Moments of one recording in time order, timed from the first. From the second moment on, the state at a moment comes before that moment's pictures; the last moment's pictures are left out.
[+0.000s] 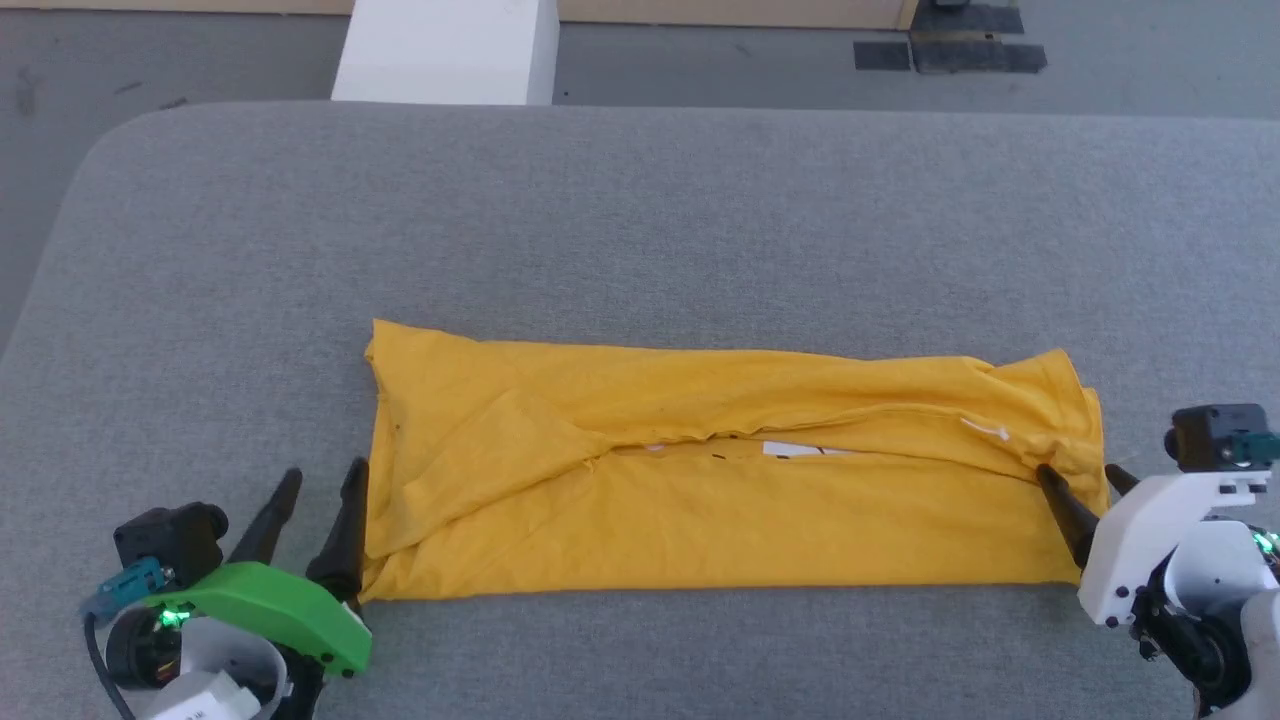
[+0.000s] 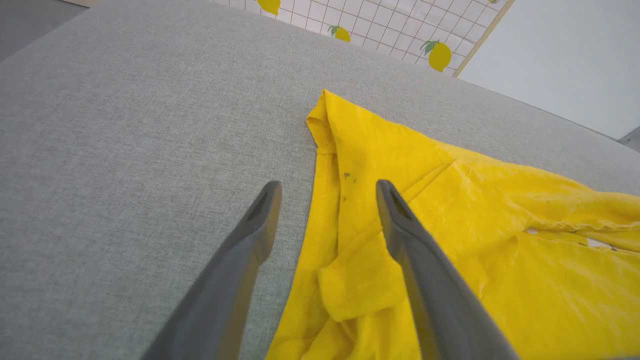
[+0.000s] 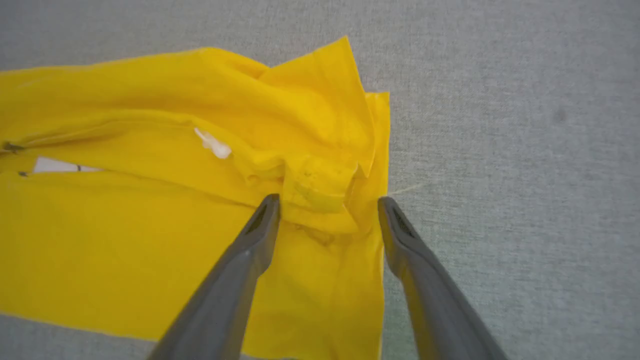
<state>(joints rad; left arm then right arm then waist) -0.08 0.45 -0.31 0.11 -0.80 0.06 -0.10 -0.17 -0.25 -0.06 0.22 0.33 0.13 0.48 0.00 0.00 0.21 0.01</state>
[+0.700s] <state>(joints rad) -0.27 0.27 -0.14 0.16 -0.39 0.02 -0.26 -0.15 -0.05 -0.32 0.15 0.27 0.13 0.33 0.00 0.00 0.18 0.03</state>
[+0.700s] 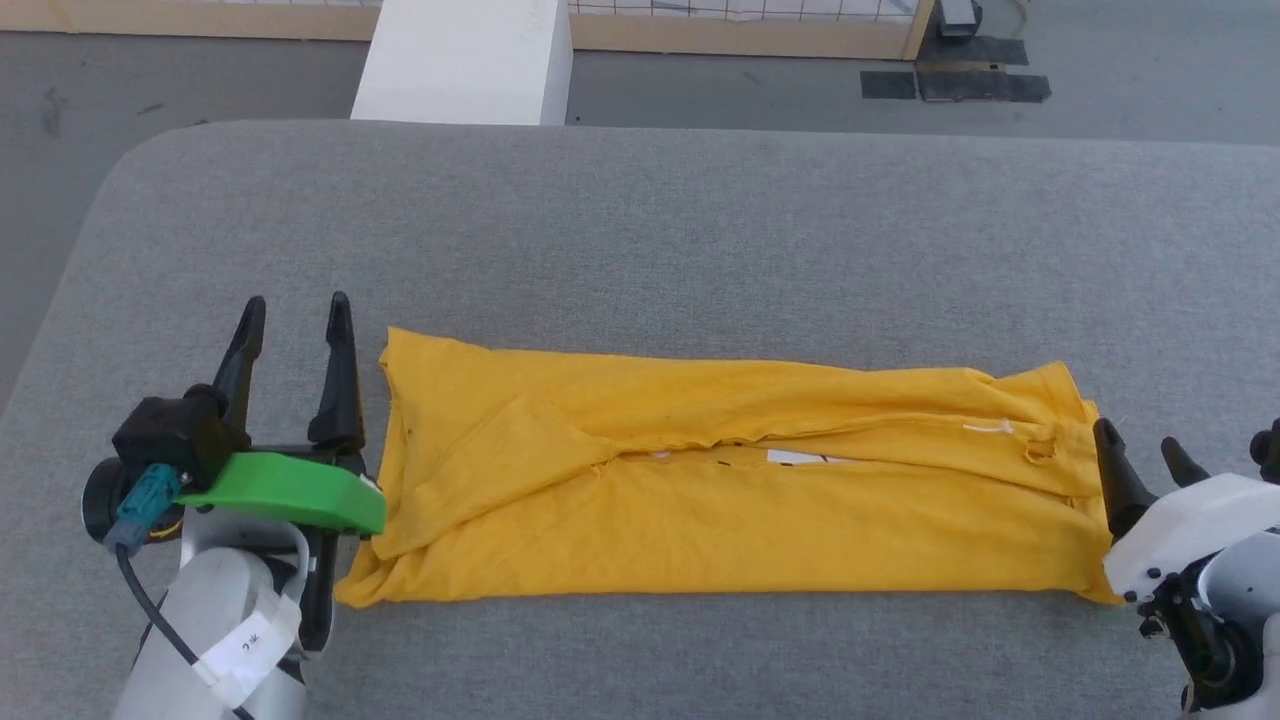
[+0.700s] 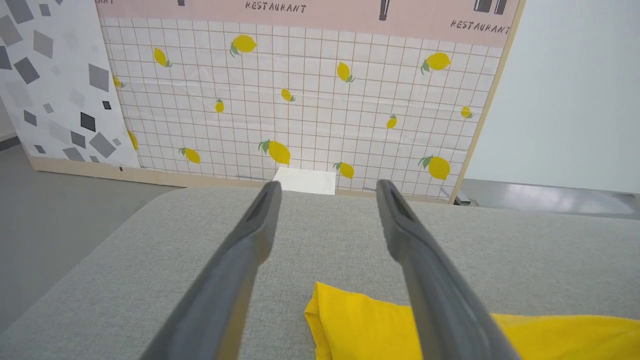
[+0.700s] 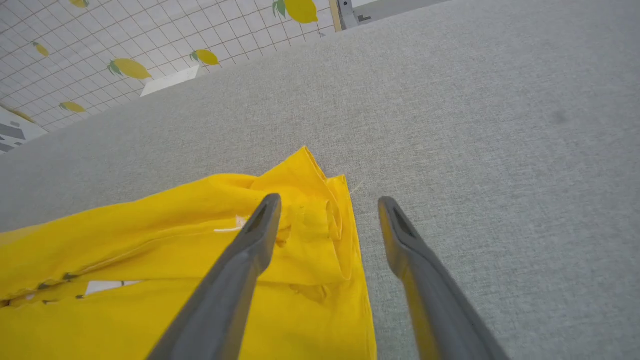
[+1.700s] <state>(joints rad) -0.27 0.14 -0.01 0.24 -0.25 -0.09 -0.26 -0.29 -0.05 -0.35 0.37 0.19 0.13 0.60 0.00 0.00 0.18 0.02</state>
